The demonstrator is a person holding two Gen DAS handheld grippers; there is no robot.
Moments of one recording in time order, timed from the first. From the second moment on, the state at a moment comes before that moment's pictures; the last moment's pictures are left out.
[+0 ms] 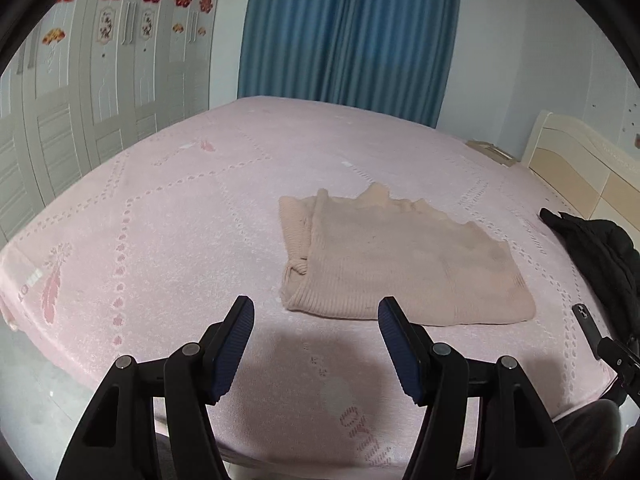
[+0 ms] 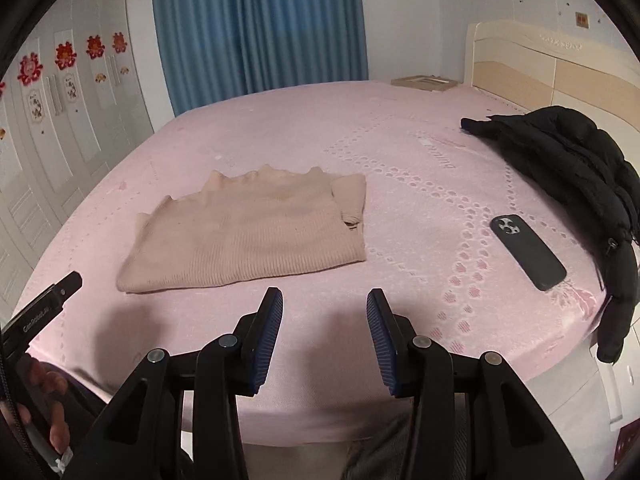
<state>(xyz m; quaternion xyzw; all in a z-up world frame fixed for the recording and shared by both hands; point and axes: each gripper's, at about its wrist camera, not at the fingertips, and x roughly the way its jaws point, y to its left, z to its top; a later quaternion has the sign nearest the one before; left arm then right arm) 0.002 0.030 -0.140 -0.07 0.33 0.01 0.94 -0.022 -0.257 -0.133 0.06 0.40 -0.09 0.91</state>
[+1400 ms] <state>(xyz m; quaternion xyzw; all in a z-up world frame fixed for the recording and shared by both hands) 0.179 0.036 -0.169 -0.12 0.36 -0.06 0.92 0.186 -0.301 -0.174 0.09 0.43 -0.08 0.89</state>
